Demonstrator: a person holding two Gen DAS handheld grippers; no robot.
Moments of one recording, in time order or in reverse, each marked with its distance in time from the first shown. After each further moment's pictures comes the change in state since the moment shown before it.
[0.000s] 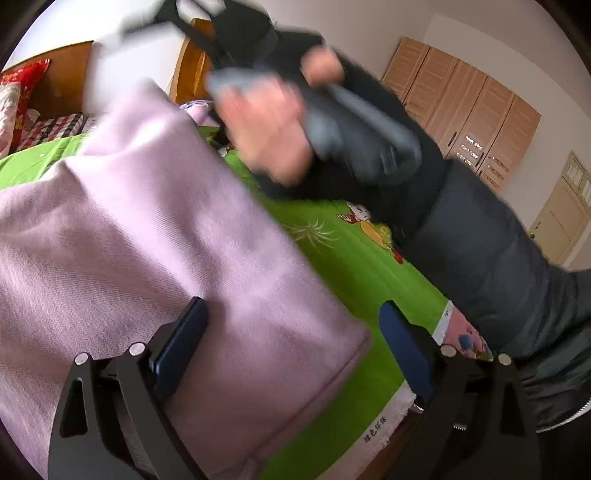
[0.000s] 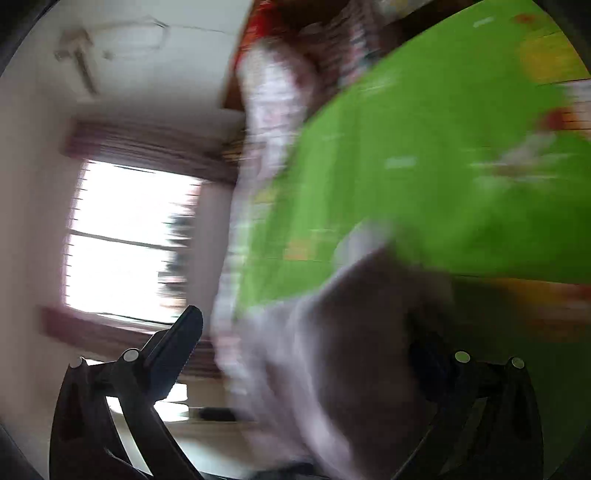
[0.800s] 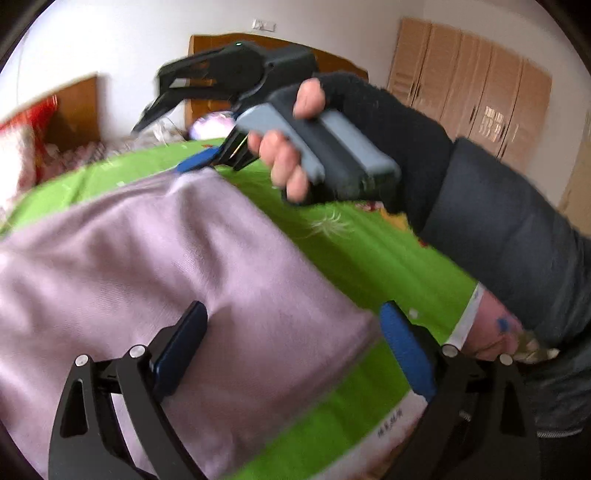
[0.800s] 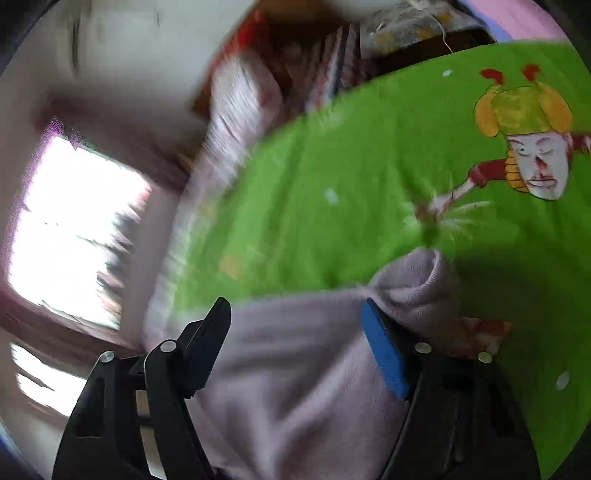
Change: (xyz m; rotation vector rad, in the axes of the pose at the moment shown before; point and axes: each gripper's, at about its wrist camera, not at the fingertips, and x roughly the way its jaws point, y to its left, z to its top) left arm -0.008 -0.044 -0.011 0.146 0.001 0.205; right arm -0.048 -0.021 -0.016 -0.158 -0.193 -0.336
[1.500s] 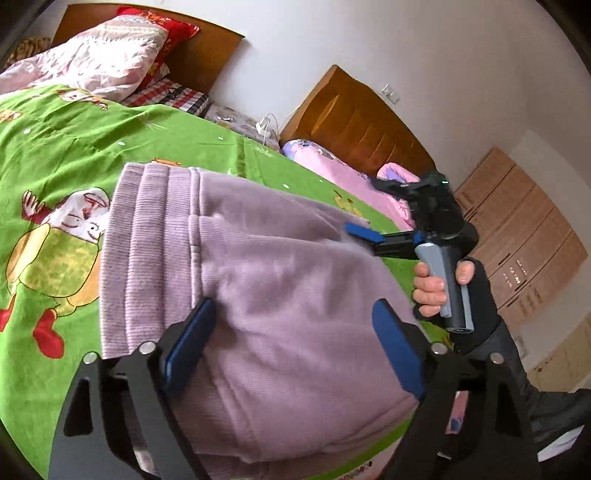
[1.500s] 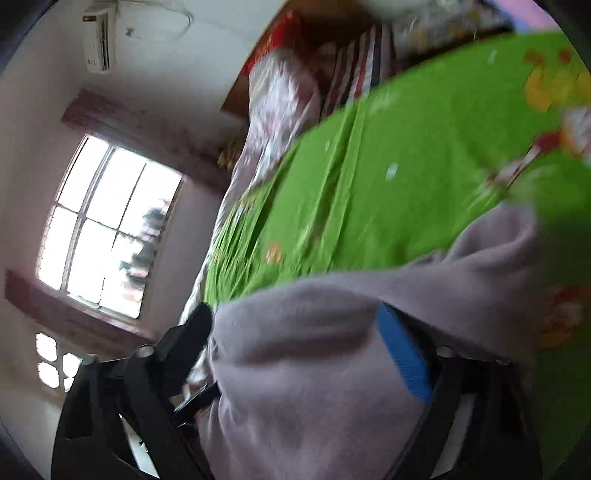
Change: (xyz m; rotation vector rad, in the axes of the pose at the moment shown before) left arm -0.101 0.192 -0.055 -0.600 -0.157 -0.030; right arm 0.024 0.027 -0.046 -0.078 0.043 0.025
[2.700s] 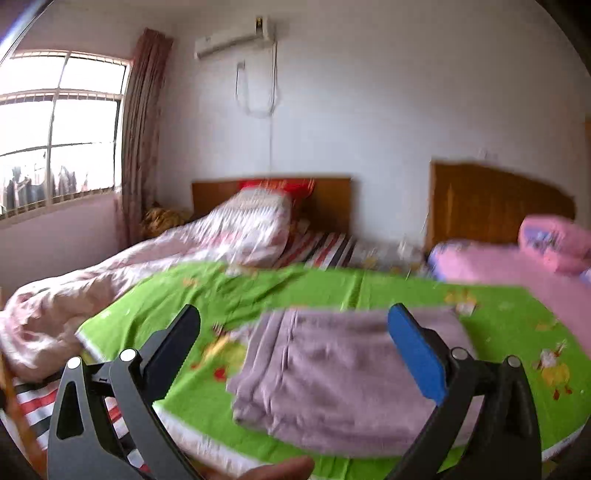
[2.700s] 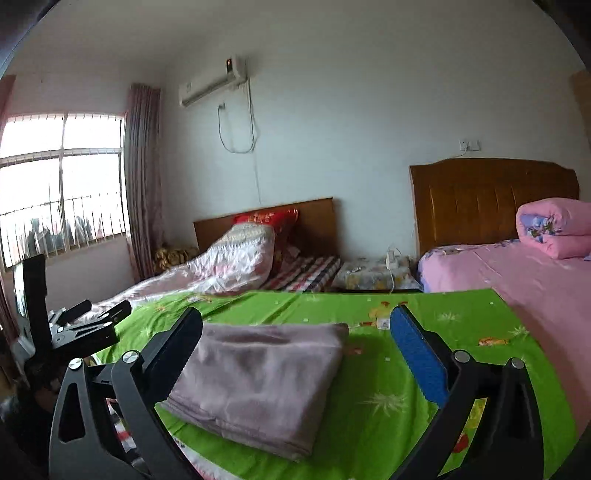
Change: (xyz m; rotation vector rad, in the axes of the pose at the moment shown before) left arm -0.076 -0.179 -0.046 0.236 -0.499 0.835; right arm -0.200 0.119 -0.251 -0.626 -0.702 -0.490
